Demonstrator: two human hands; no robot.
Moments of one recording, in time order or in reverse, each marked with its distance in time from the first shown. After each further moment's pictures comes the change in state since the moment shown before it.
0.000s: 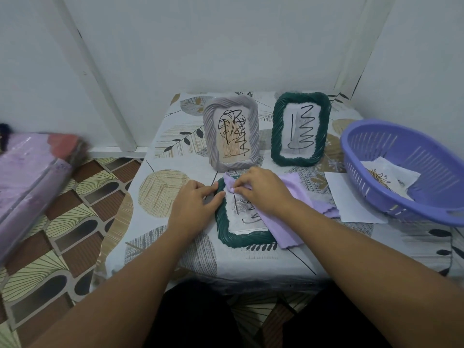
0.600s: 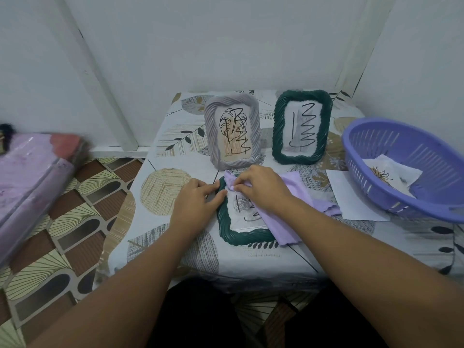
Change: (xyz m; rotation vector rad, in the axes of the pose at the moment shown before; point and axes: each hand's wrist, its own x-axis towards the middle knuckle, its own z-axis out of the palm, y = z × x) left_hand 0.000 0.000 0.000 -0.001 0.000 0.015; right_hand 0.002 -0.005 0.000 0.037 0.026 0.019
